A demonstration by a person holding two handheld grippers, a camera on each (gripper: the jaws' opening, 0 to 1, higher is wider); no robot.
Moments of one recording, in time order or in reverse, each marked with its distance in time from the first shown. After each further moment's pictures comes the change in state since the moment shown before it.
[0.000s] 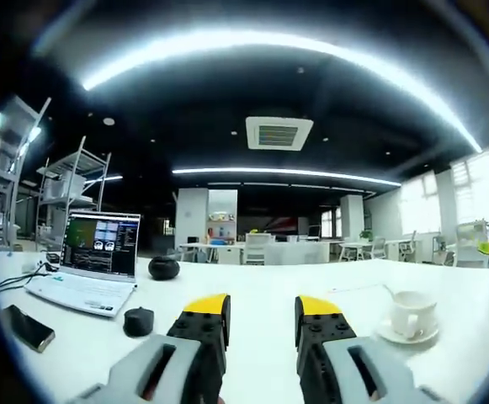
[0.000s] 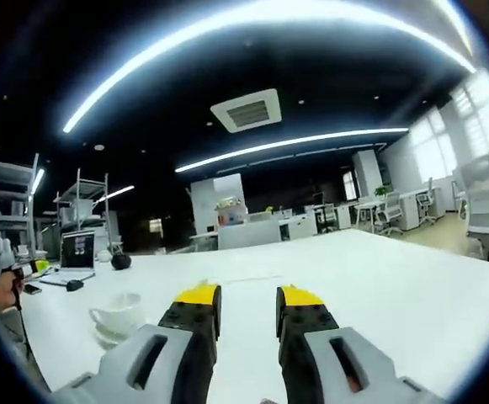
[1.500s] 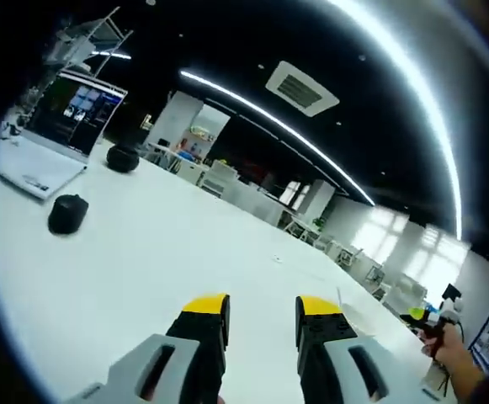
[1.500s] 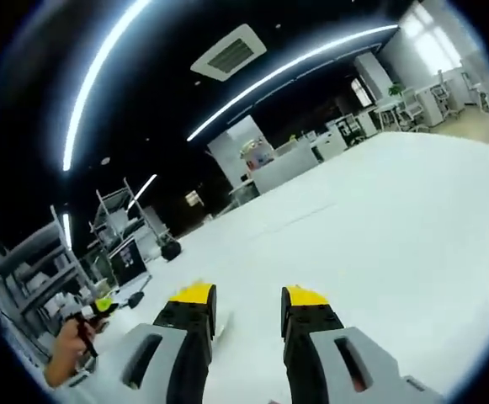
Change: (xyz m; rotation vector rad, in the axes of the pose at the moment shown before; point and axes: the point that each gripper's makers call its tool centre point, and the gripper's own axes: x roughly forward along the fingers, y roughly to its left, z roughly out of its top) left arm 0.043 -0.032 -0.048 -0.547 0.337 -0.249; right arm 0.056 0.068 -0.039 0.396 0.339 0.218
